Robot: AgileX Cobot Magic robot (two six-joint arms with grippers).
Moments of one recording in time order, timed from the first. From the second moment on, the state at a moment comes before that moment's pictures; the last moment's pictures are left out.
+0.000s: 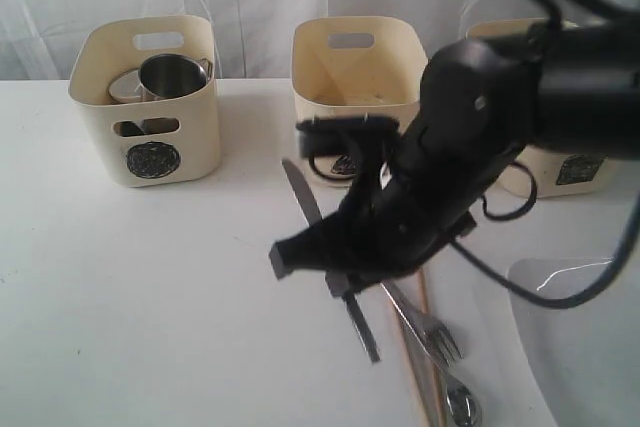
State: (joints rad) left arm 0.15 0.10 0.02 -0.10 0.42 -0.08; right arm 0.57 1.57 -1.08 0.21 0.80 0.15
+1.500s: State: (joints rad) left arm 0.15 0.10 0.02 -0.10 0.42 -0.08; right arm 0.27 1.86 -1.38 -0.12 0.11 0.22
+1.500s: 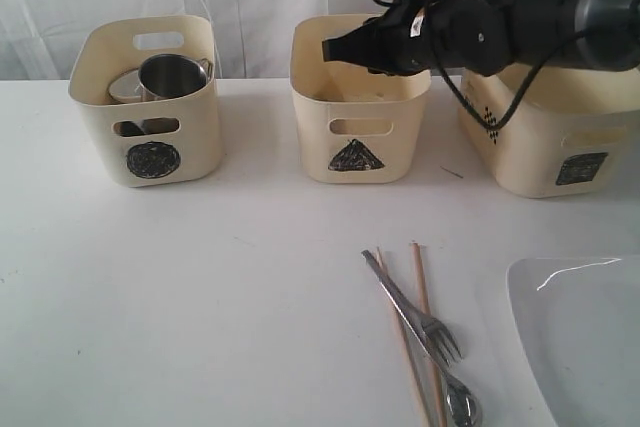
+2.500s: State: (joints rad) left arm 0.15 0.10 0.02 -0.10 0.42 -0.08; right arm 0.31 1.64 -0.94 0.30 0.78 -0.13
